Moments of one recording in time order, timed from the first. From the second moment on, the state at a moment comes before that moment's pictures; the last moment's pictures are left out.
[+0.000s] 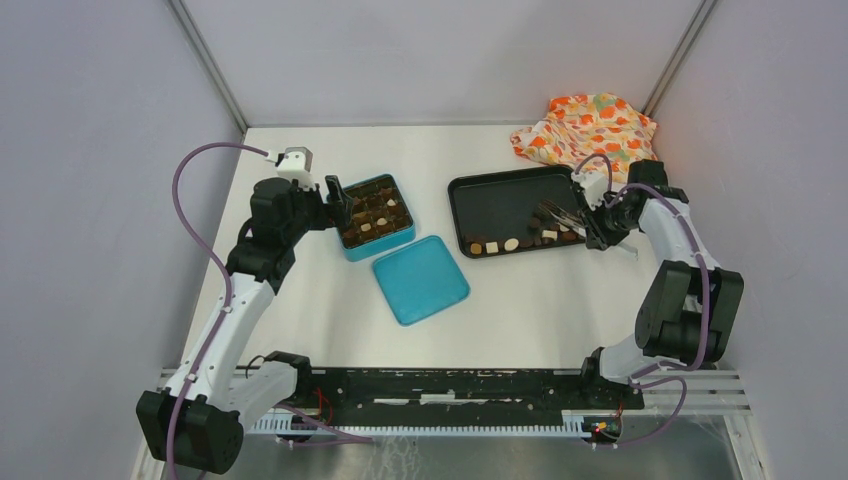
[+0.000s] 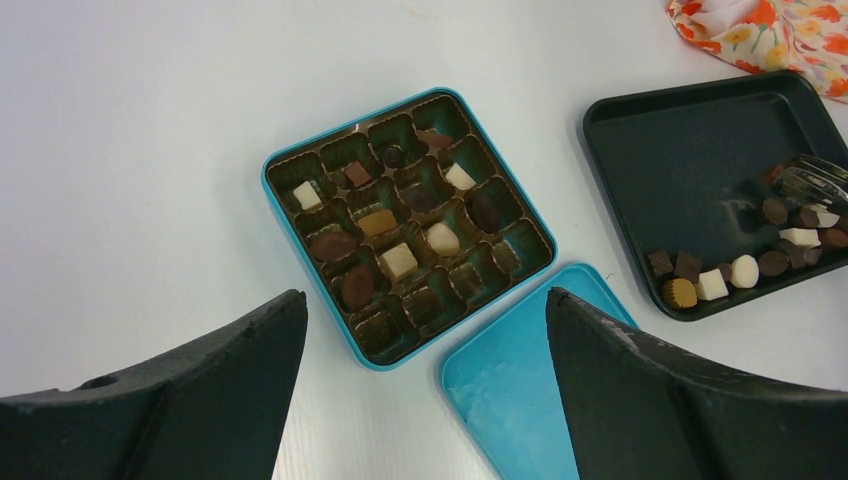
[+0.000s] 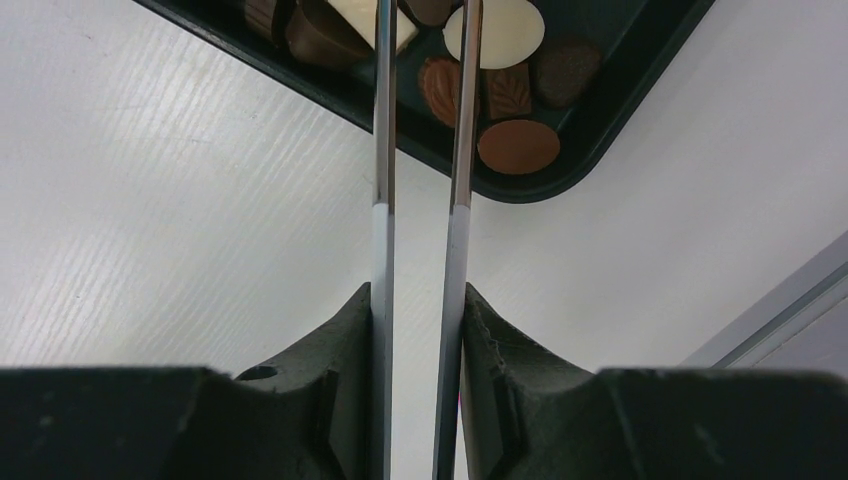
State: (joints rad) left arm -0.19 0.98 0.88 -0.28 0.05 -0.20; right arm -0.22 1.53 1.11 -0.81 -0.36 -0.81
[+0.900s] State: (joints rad) left arm -0.19 0.96 0.88 -0.28 0.03 -0.20; right arm 0.26 1.57 1.48 -0.85 -0.57 -0.82
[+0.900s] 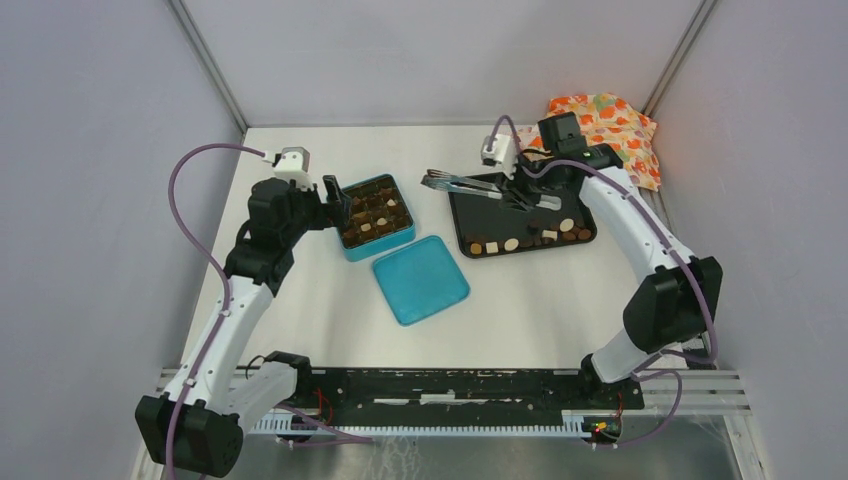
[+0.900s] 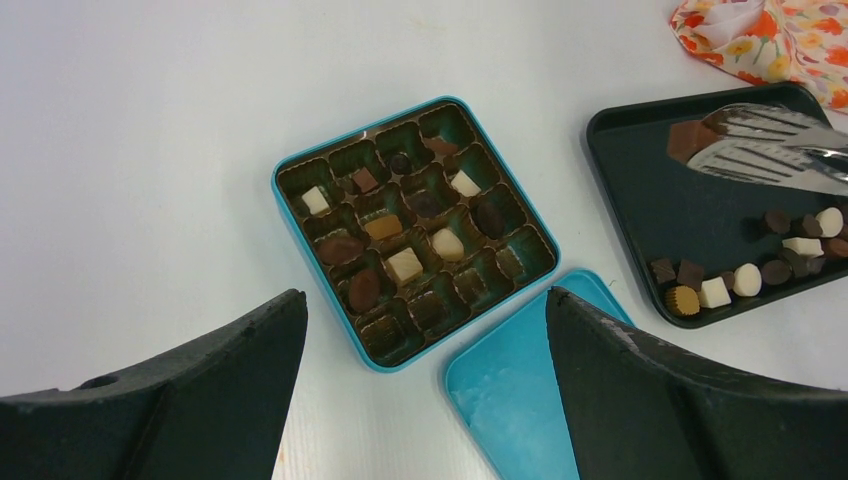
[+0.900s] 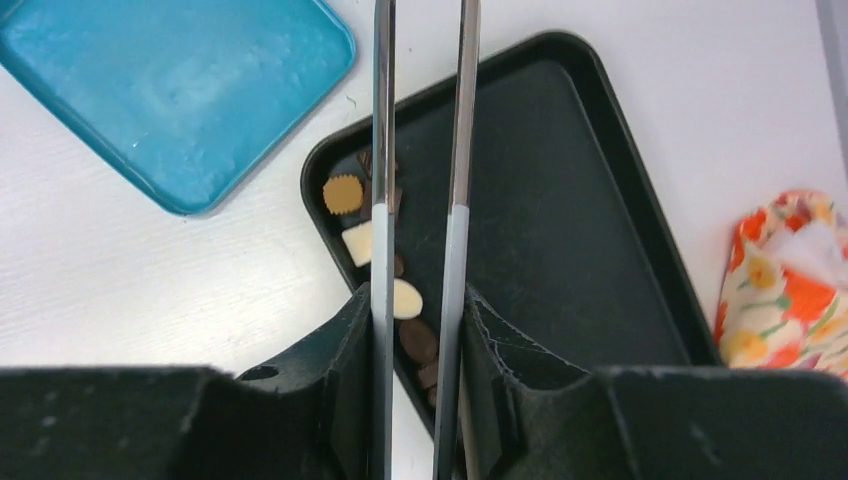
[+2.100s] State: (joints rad) left arm -0.19 0.96 0.88 -0.28 0.03 -0.19; right arm 0.63 1.88 1.74 -0.96 -0.14 -0.95
